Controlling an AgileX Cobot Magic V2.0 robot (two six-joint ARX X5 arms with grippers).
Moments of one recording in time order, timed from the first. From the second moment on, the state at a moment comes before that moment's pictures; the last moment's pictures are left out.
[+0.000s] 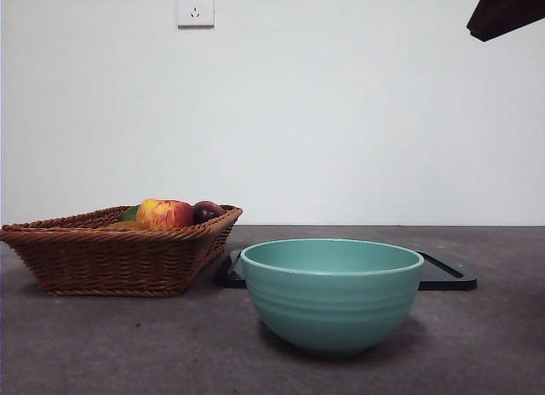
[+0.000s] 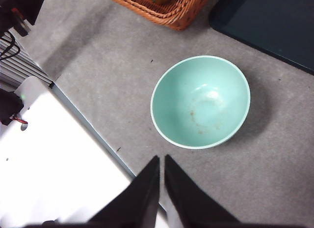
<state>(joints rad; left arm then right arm) -0.01 0.00 0.03 -0.18 0.08 0.10 0.64 0.75 0.81 -0.80 -0.37 0.24</state>
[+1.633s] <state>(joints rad) -0.01 0.00 0.03 -0.18 0.08 0.10 0.04 0.13 0.25 -0.09 -0.15 0.05</state>
